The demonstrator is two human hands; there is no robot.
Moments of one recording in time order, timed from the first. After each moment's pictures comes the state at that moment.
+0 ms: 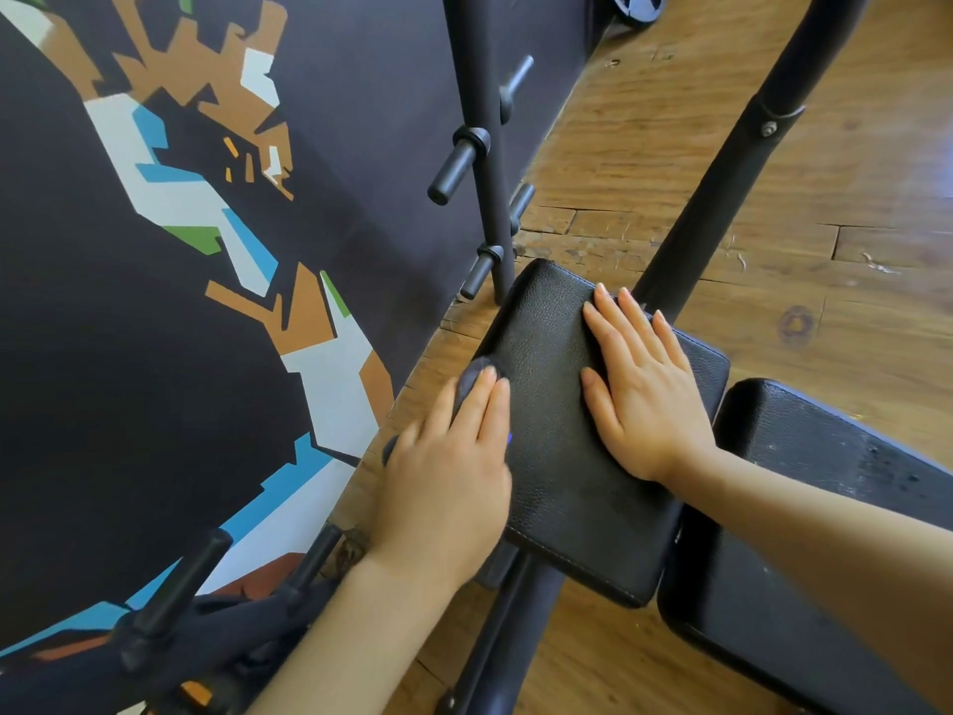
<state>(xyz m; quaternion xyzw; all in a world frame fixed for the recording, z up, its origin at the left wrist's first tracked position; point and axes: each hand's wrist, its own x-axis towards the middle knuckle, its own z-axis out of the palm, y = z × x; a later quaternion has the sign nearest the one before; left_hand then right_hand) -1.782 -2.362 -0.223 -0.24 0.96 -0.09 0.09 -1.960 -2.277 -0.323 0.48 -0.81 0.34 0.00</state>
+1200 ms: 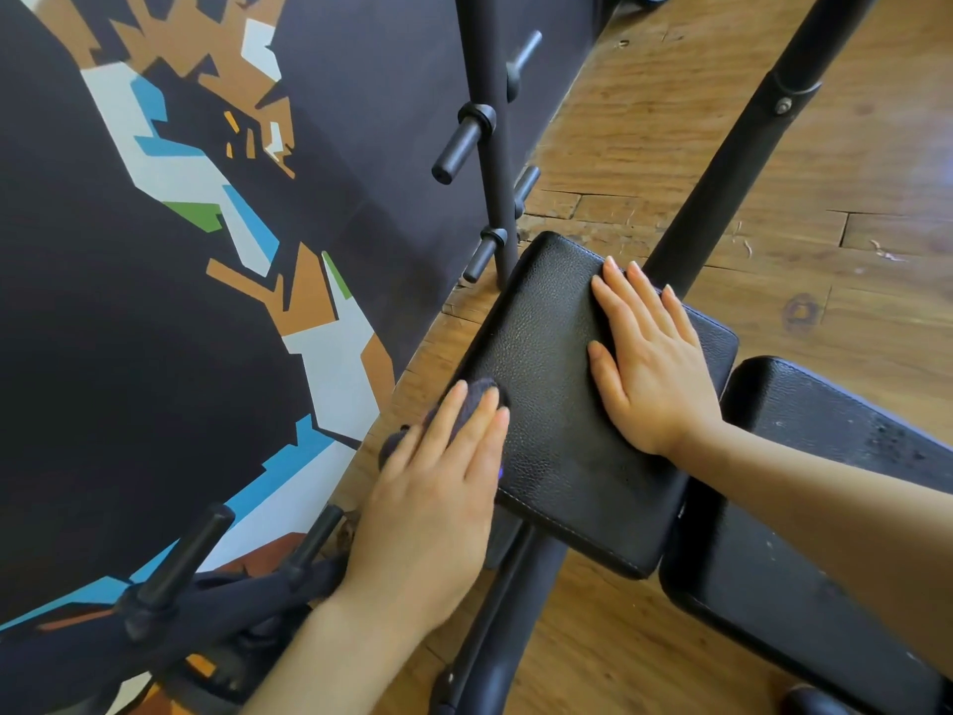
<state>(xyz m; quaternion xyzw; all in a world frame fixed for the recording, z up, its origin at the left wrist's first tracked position) -1.738 -2.352 -0.227 -0.19 0.98 -0.08 0.07 -1.960 -2.279 -0.326 0.47 -0.81 0.34 0.02</state>
